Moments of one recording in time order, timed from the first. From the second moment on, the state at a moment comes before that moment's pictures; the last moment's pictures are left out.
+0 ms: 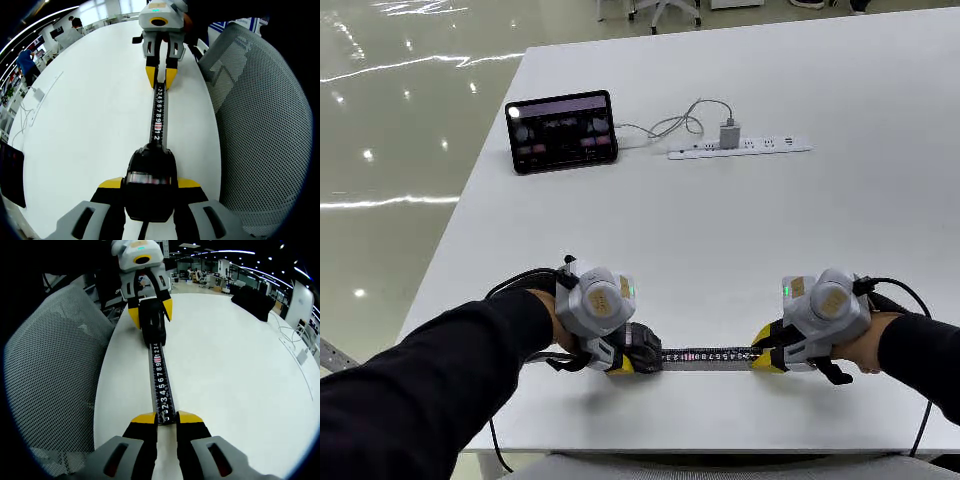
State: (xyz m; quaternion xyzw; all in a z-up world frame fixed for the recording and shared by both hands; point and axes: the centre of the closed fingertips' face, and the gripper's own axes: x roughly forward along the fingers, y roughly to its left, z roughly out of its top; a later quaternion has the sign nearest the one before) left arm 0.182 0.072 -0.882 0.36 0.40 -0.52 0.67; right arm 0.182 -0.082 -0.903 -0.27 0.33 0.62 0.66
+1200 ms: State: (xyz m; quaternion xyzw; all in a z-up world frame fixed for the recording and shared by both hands) left arm 0.183 0.073 -0.882 0.35 0.40 -0.52 0.67; right arm 0.184 -0.129 -0.904 -0.28 0.35 0.60 0.66
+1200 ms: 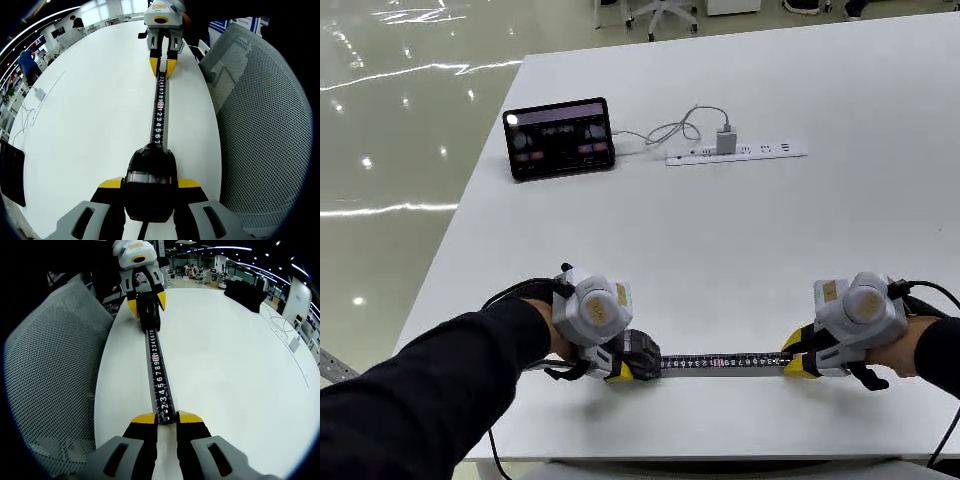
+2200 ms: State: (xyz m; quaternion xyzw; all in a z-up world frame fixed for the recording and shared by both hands) left arm 0.183 0.072 -0.881 0.35 0.40 -0.51 0.68; right arm 0.183 -0.156 -0.897 -0.29 0.35 0.60 0.66
